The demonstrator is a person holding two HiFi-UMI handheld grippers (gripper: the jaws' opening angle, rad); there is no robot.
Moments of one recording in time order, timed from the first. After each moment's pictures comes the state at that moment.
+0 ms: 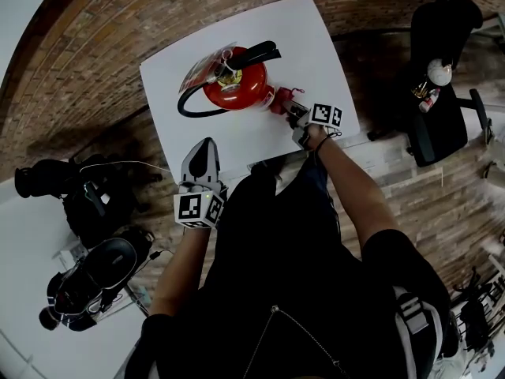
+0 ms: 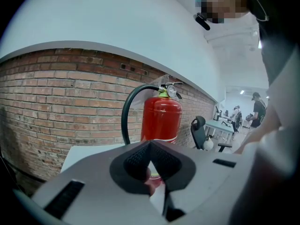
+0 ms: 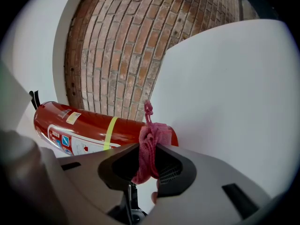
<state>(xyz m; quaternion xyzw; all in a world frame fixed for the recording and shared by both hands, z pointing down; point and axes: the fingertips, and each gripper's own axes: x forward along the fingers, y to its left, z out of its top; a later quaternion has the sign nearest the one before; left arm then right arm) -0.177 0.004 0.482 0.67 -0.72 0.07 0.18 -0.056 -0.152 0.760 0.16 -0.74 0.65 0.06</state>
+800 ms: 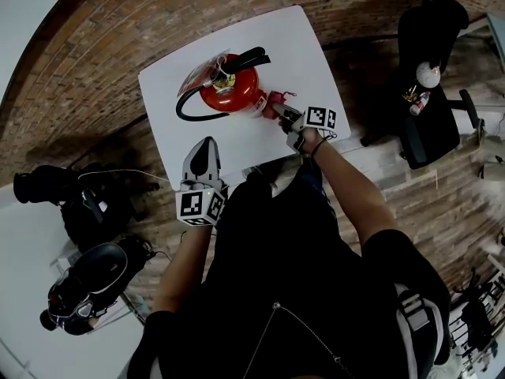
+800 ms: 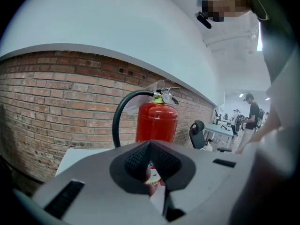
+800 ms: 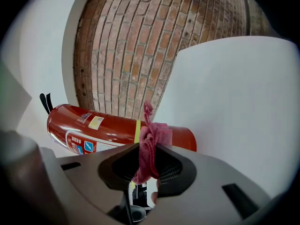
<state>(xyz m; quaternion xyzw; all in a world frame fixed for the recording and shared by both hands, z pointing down) -0.161 -0.008 0.467 0.67 -0.72 0.05 0.17 -0.055 -0.153 0.708 0.13 -0.75 0.65 0.04</state>
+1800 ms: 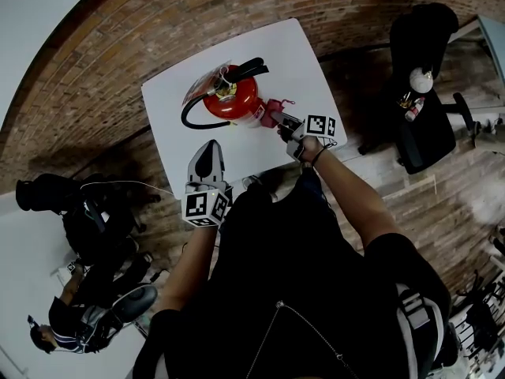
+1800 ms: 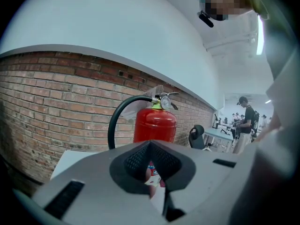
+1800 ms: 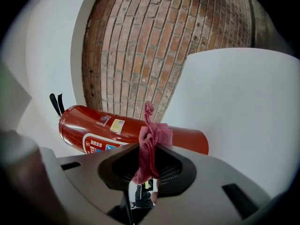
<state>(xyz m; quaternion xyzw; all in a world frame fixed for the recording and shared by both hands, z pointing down) -0.156 -0.016 0.454 0.67 -0.72 0.02 0.16 -0.052 -0.150 0.664 0.12 -0.76 0.64 0.02</state>
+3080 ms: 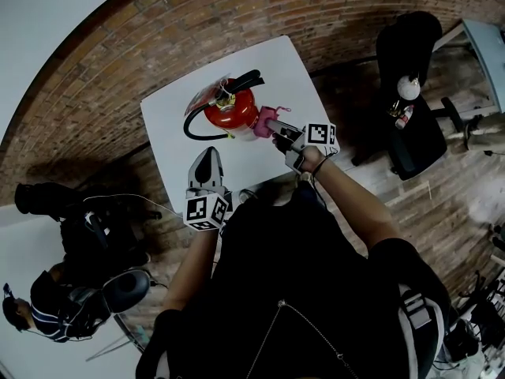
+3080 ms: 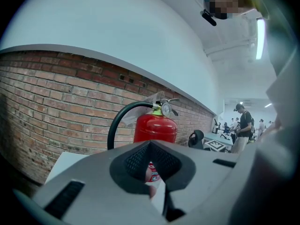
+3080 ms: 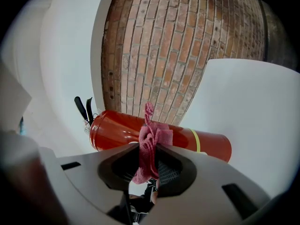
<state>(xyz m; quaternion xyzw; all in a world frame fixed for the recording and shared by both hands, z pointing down) -0.159 -0.018 0.440 0.68 -0.72 0.00 0.15 -0.048 -0.145 0.575 0.07 -0.78 0.62 -0.02</state>
